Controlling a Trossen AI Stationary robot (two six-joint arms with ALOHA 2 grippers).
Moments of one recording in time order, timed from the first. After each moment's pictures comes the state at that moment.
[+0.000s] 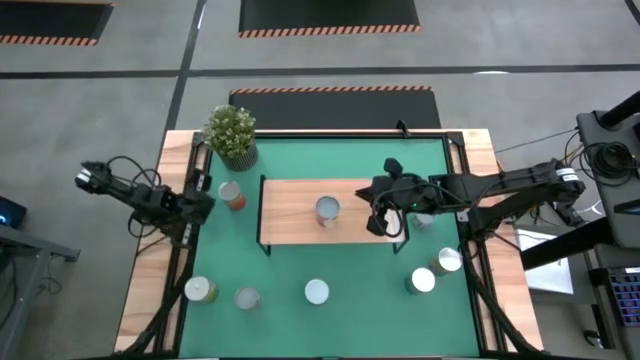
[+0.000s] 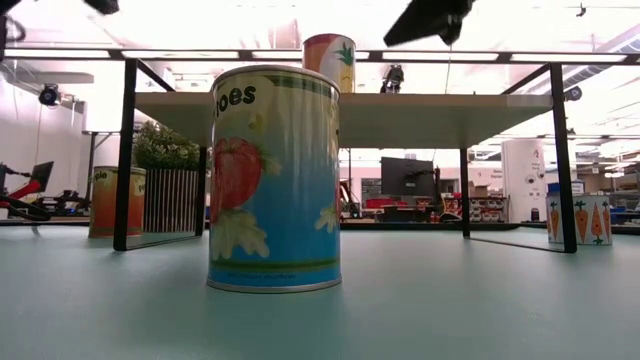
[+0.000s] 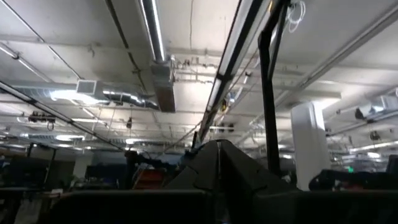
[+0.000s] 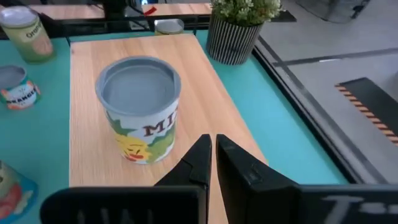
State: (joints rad) left arm -0.45 0.44 0.20 0.97 -0.32 0.21; right arm 0.12 1.23 1.06 -0.37 0.40 0.13
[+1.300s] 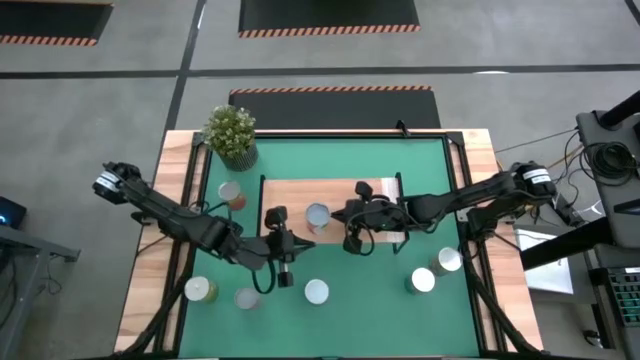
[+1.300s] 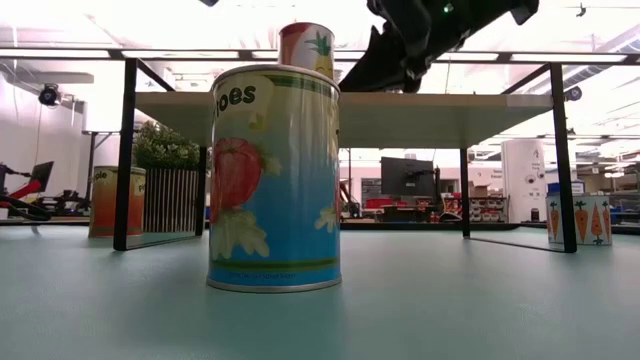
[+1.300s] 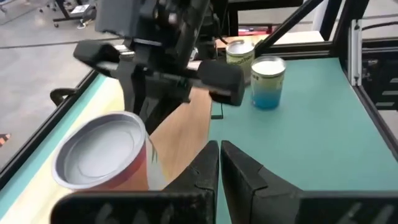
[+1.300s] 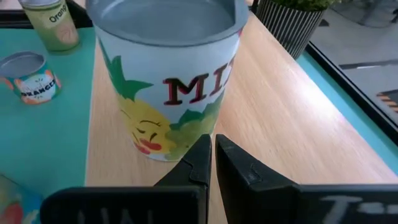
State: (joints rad) left arm -0.46 1.41 1.08 -0.16 -0.60 -0.18; right arm 0.15 1.49 0.96 0.04 0.34 0.13
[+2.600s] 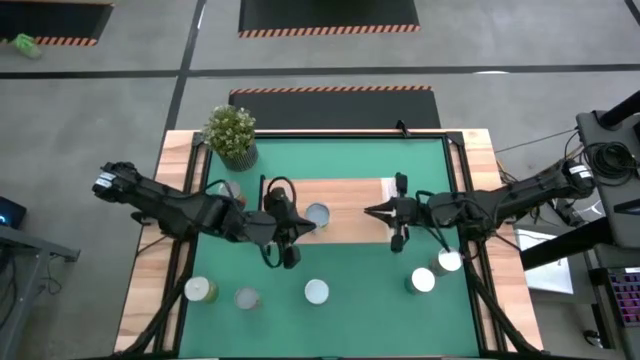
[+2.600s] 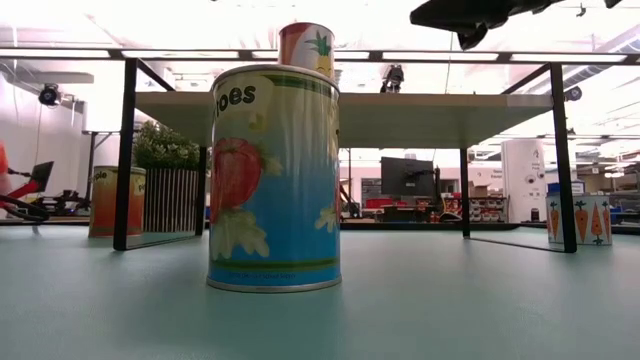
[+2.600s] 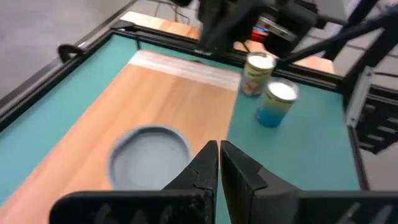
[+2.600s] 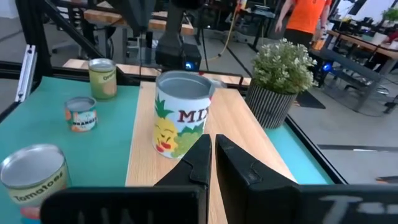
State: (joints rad) left arm -0.32 1.41 1.30 -0.45 -0.48 -0.43; right arm 0.24 1.00 0.65 0.18 0.36 -0.09
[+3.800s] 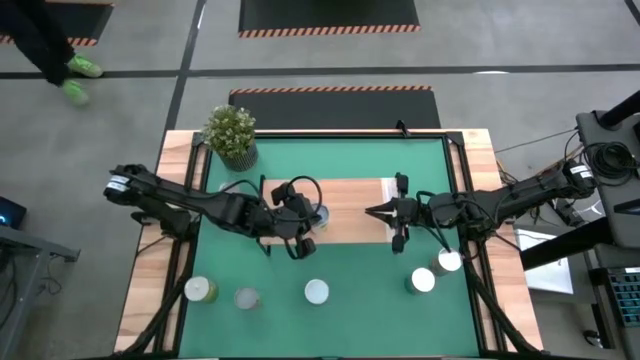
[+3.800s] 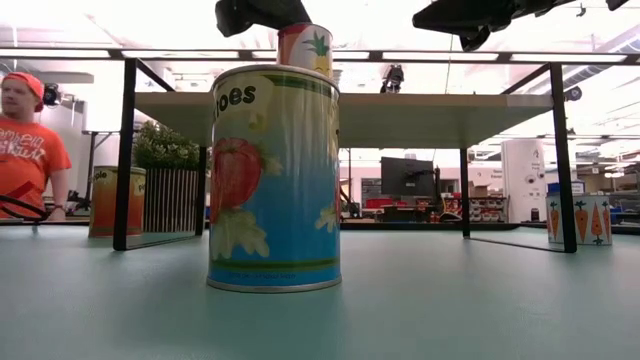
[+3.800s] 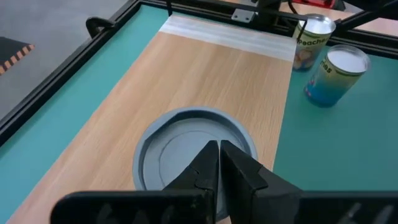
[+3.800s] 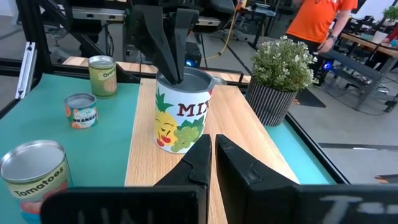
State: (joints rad) left arm -0.24 1.52 1.30 -0.51 -0.49 -0.42; right arm 0.24 1.00 0.64 0.17 0.36 -0.09
